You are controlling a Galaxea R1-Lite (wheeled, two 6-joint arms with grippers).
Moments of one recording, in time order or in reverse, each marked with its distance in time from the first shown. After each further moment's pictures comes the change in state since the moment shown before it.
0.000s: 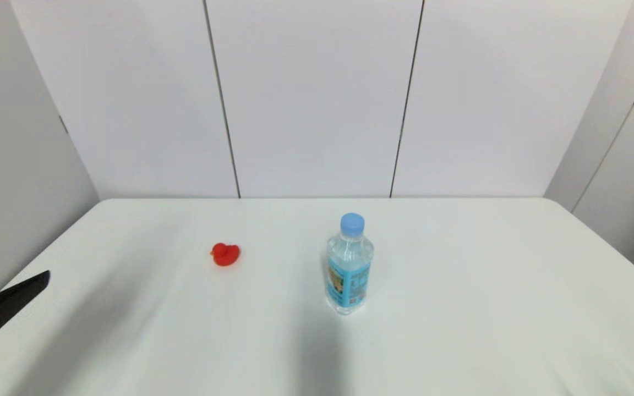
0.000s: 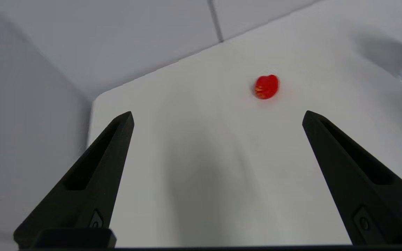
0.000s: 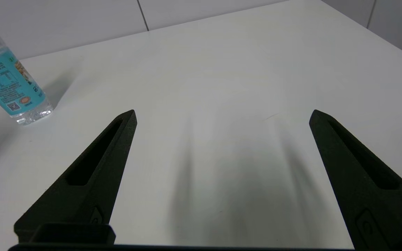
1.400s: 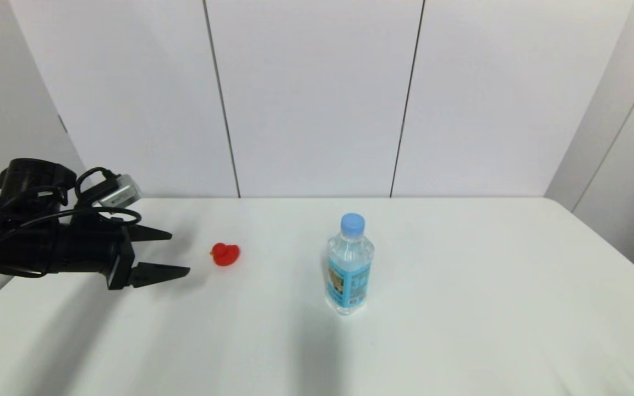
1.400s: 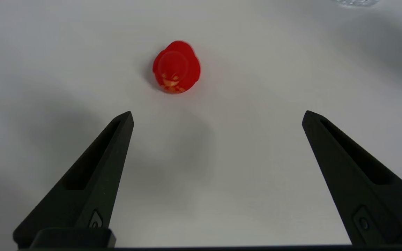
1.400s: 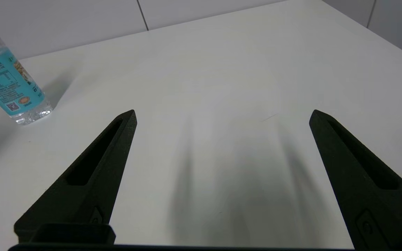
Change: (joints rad) left arm 0.081 0.919 -0.282 0.010 -0.562 0.315; right arm 0.000 0.000 0.000 0.000 0.000 0.000
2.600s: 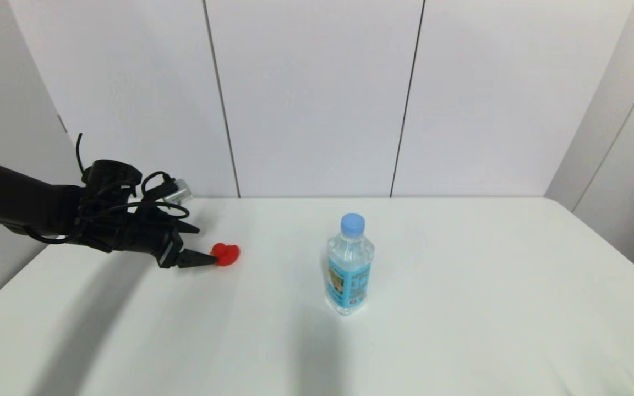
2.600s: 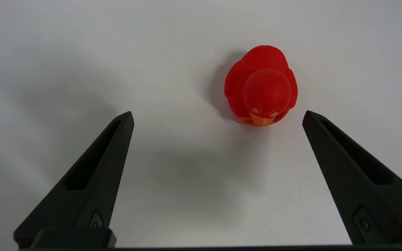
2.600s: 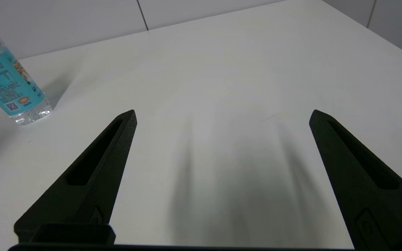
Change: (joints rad) left arm -0.074 0.315 -0.261 -0.003 0.134 0.036; right arm 0.000 0.000 0.000 0.000 0.000 0.000
